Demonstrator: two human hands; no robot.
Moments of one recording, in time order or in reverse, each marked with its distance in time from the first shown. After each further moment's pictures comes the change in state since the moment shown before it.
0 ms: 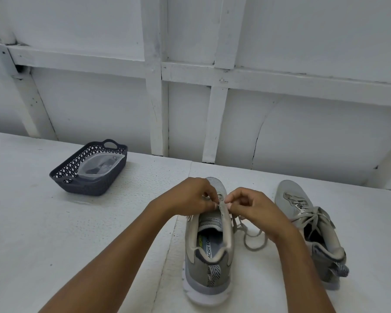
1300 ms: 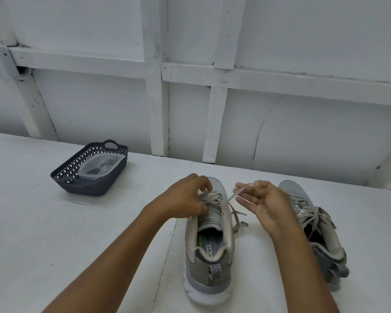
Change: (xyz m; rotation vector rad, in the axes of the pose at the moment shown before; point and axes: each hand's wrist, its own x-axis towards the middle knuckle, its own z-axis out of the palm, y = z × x) left_hand -0.006 -0.008 0.001 -0.053 0.048 -0.133; right_hand 0.009 -0.010 -0.004 0.807 0.350 0.169
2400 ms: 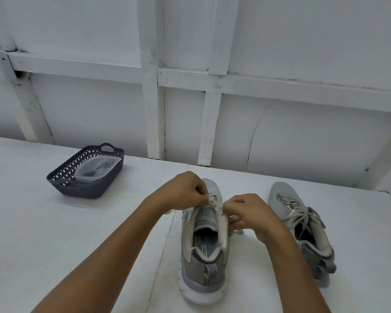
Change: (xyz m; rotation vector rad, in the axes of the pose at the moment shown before) left_hand 0.002 0.017 -0.009 -0.094 0.025 -0.024; right_hand -0.025 0.001 0.009 -0.729 -0.181 0.056
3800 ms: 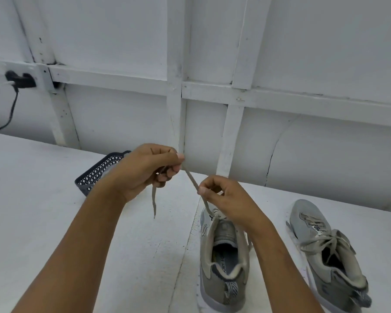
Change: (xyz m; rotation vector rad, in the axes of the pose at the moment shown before) left_hand -0.065 -0.016 -0.110 -0.693 0.141 0.092; right_hand 0.020 -0.056 0.057 -0.228 -0.113 -0.545
